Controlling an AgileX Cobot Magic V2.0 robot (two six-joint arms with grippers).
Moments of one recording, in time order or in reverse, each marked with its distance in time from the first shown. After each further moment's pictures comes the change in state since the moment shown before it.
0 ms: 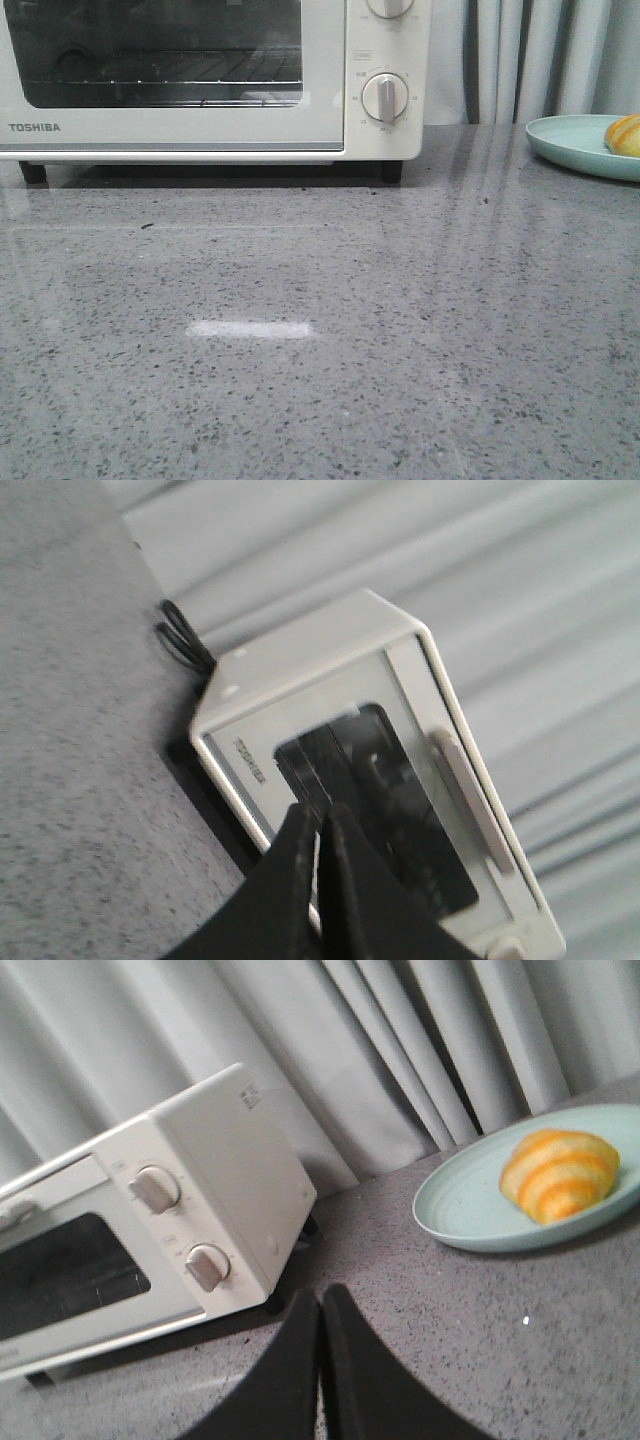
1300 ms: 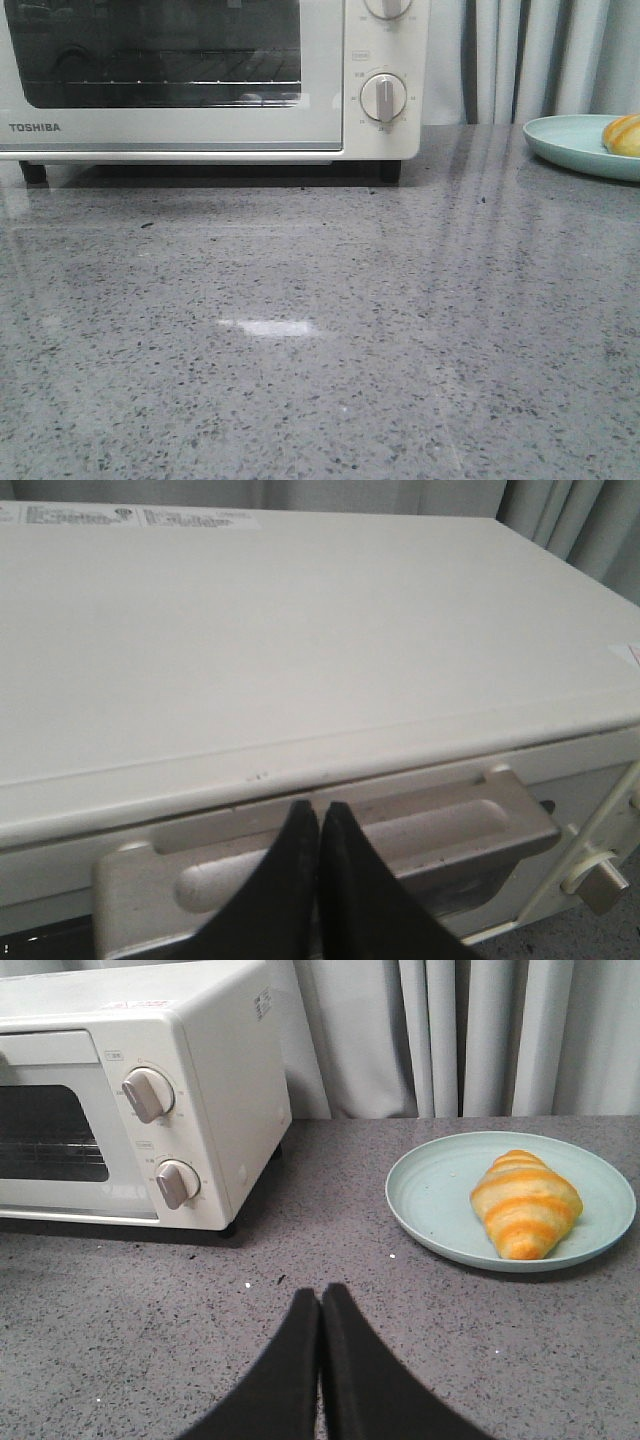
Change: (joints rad) left arm -0.226 1.290 -0.962 0.258 0.136 0.607; right arm 0.000 0.285 -0.296 -0.059 0.243 -0.241
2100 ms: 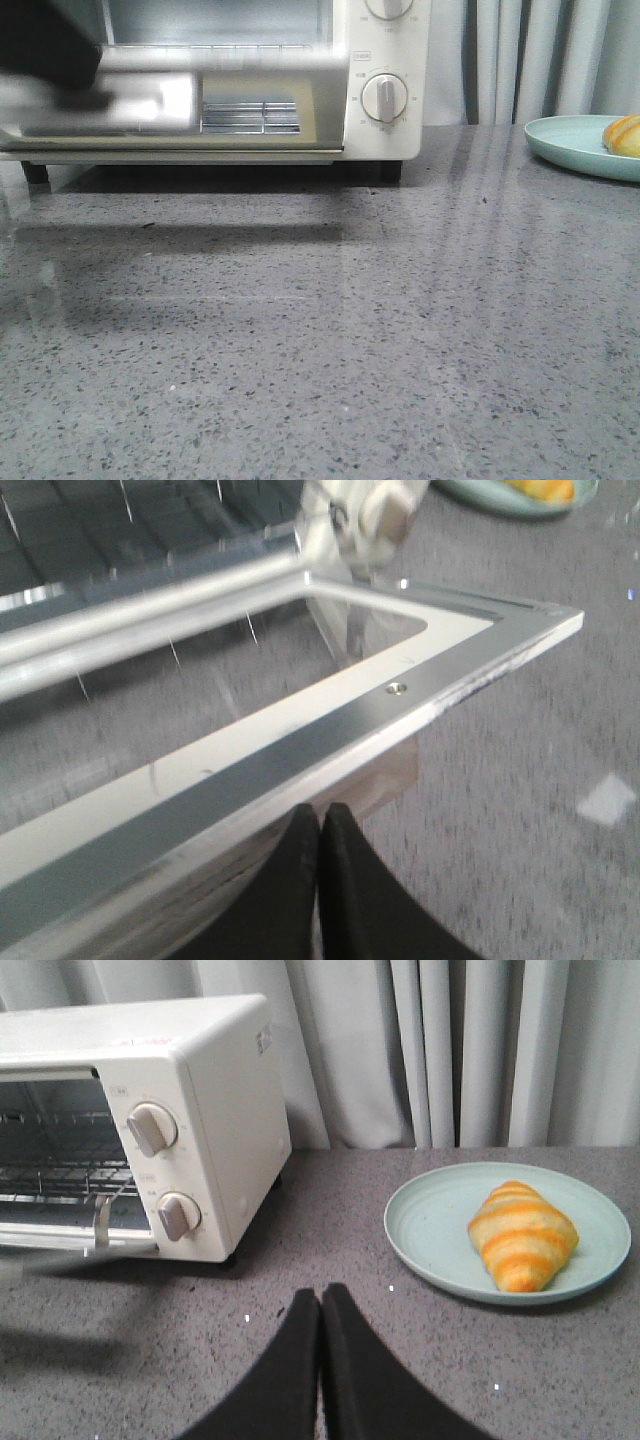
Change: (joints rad) left arm -0.008 -0.207 0.248 0.075 0.432 -0.003; right arm 0.000 0.000 0.000 -0.002 -0.060 0.000
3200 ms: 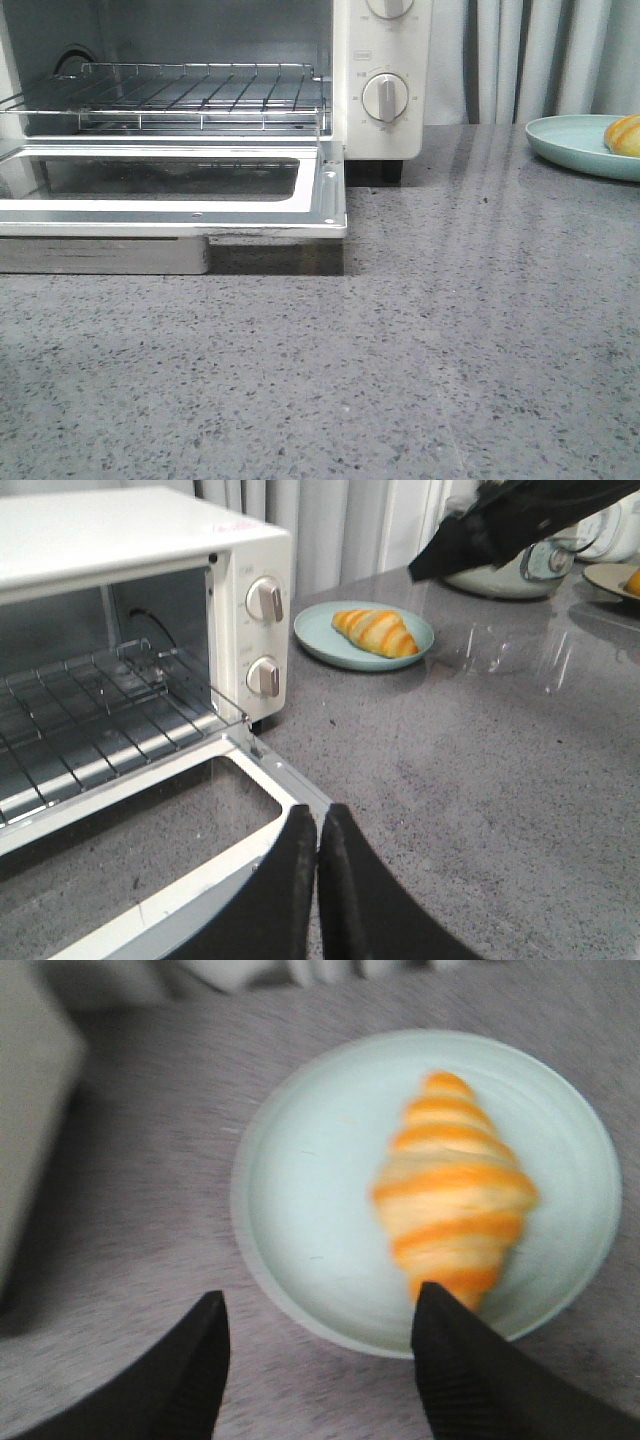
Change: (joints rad) left arm 0.000 -0.655 0.123 -0.008 0.096 -0.002; right arm -0.215 1.043 -0.593 0.007 0.129 -0.002
